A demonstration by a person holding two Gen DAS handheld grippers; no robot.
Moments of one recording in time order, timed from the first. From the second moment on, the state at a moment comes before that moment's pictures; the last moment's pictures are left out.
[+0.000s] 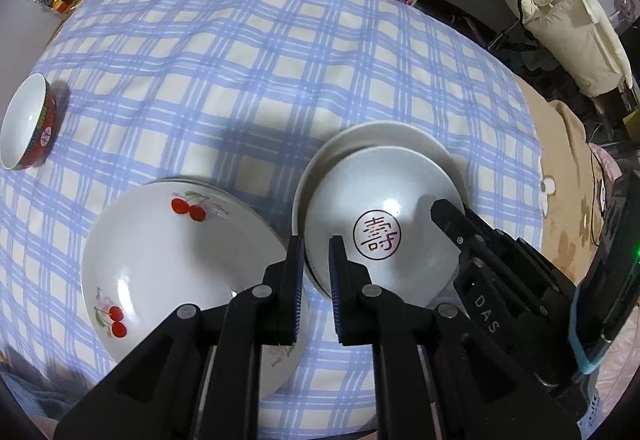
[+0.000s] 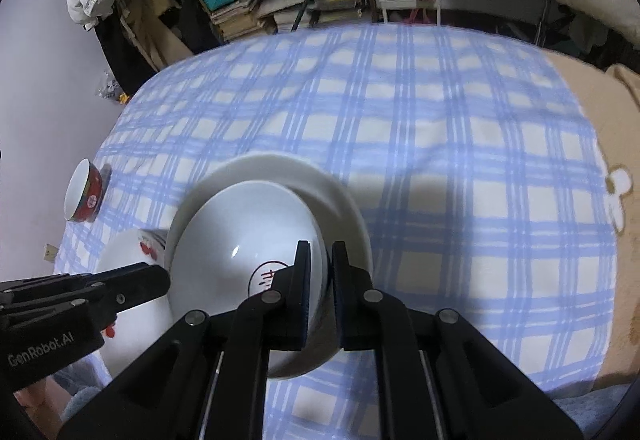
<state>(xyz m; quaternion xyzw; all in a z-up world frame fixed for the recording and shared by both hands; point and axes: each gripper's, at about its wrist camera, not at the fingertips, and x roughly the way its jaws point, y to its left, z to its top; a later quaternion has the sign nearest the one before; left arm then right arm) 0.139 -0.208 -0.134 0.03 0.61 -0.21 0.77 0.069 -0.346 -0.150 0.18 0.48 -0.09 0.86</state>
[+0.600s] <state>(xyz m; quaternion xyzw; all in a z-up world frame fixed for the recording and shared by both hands) 0.133 -0.172 -0.099 0.07 0.57 -0.17 0.80 0.046 -0.354 -0.121 0.21 0.43 -0.10 0.87</state>
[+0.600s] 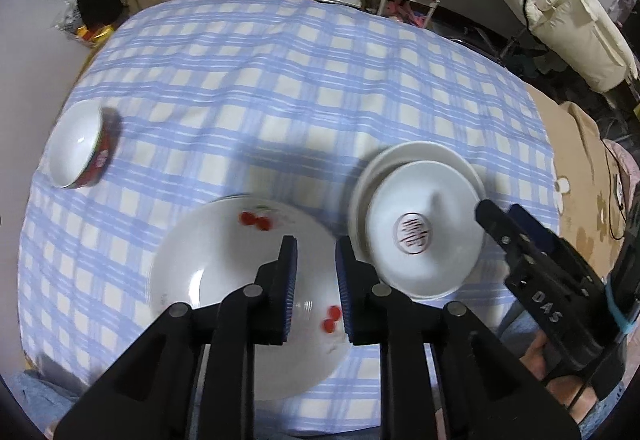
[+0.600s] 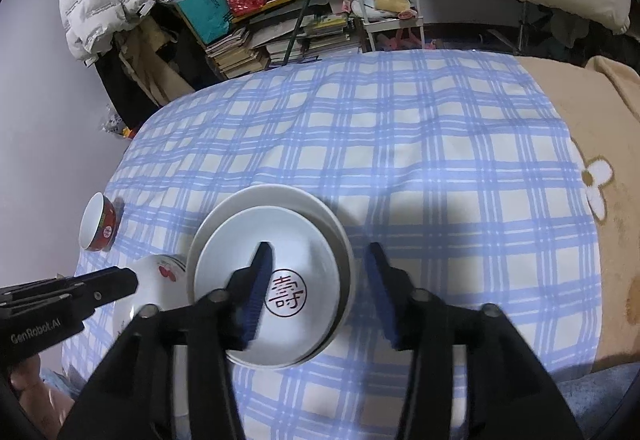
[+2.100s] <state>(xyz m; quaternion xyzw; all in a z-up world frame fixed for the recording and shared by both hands) 0.190 0.027 -0.036 0.08 0.46 -0.01 0.88 0.128 -0.205 -0.075 0.12 0.42 -0.05 0.90</state>
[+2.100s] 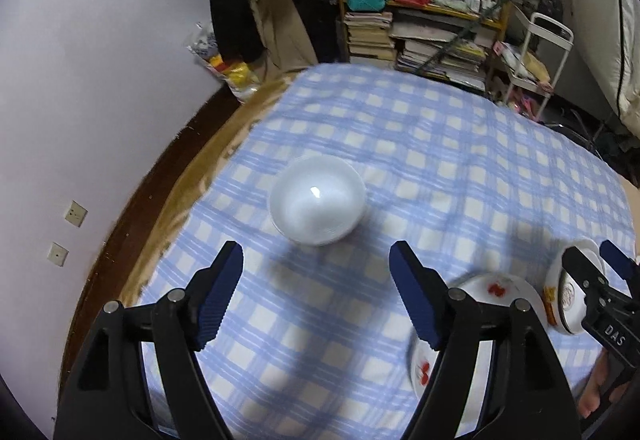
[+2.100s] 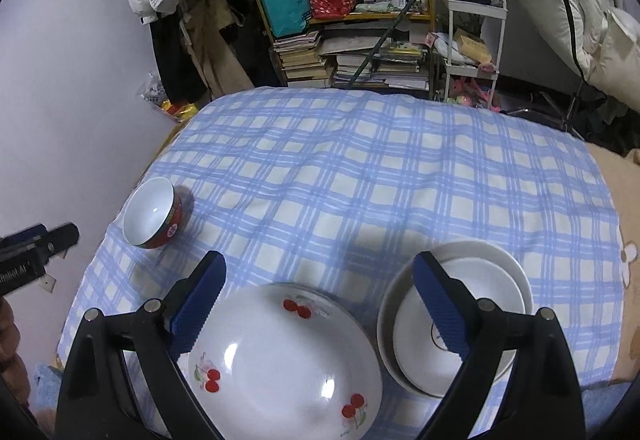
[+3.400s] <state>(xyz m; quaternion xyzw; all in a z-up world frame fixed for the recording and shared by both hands) 0.285 0.094 -0.089 0.03 0.49 0.04 0.87 0.267 -0.101 -0.098 0.07 0.46 0.03 0.89</state>
